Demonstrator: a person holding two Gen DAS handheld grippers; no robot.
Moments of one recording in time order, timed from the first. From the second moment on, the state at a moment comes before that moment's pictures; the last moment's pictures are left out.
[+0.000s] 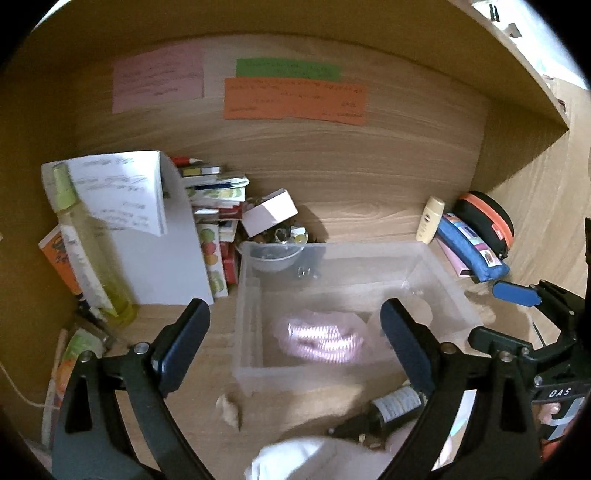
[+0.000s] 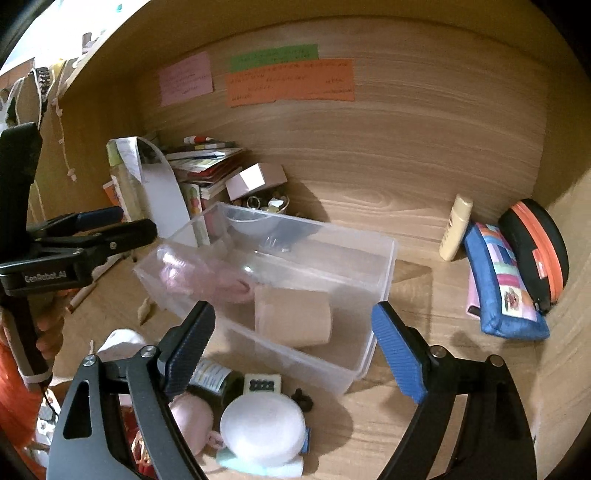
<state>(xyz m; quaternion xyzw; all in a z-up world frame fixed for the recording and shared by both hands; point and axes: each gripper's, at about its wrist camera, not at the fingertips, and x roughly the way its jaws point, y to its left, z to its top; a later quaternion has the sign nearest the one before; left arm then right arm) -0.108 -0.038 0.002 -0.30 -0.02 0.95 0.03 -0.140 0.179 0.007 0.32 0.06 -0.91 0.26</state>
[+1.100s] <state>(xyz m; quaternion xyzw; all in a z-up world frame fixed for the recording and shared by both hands) -0.009 -0.044 -0.055 -0.36 0.04 0.93 0.04 -0.083 0.201 -0.053 0.37 0.11 -0.89 0.24</state>
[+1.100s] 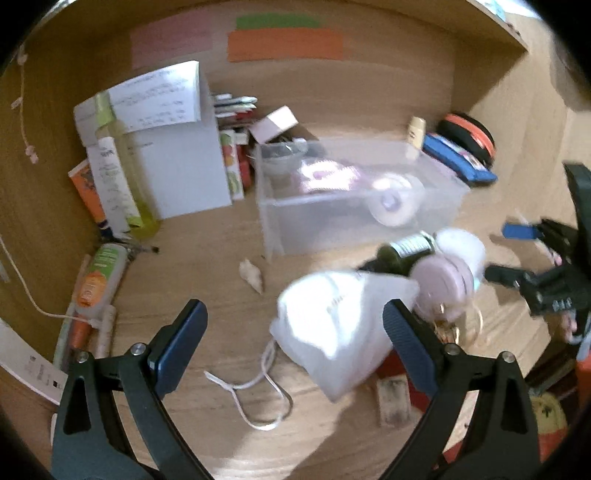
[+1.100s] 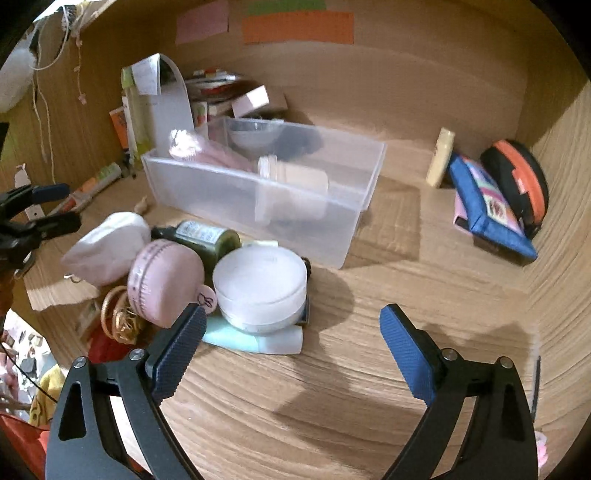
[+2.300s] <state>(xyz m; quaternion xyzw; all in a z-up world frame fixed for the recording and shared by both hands) -0.061 -0.033 -0.102 -0.45 -0.04 0.89 0.11 -0.124 0.174 -0.083 0.42 0.10 -0.86 0.29</state>
